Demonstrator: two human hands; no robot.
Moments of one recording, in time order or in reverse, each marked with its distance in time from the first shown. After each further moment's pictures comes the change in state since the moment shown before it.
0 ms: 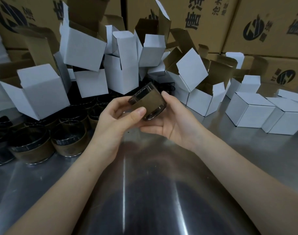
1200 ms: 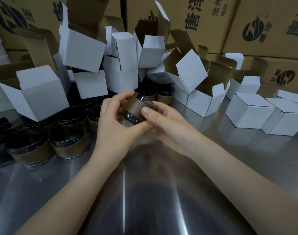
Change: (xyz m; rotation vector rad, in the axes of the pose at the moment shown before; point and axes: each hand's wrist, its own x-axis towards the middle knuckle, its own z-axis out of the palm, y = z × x) left_hand -0.012 0.007 0.015 0.486 0.184 0.237; right_hand 0.003 0.014 0.004 -0.194 0.024 -0.114
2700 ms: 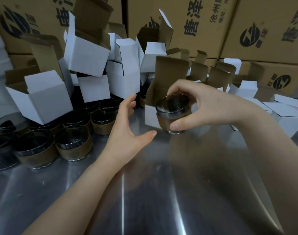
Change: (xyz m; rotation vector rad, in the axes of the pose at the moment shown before) left_hand 0.003 -0.023 0.000 0.006 -0.265 -0.040; right_hand -0.022 -0.098 -0.030 -1.223 -0.104 -0.116
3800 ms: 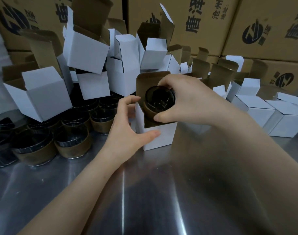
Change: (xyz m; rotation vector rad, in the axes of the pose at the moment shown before) left_hand 0.003 0.002 0.002 0.067 0.020 0.027; right_hand 0.022 -0.019 0.024 -0.321 0.201 0.038
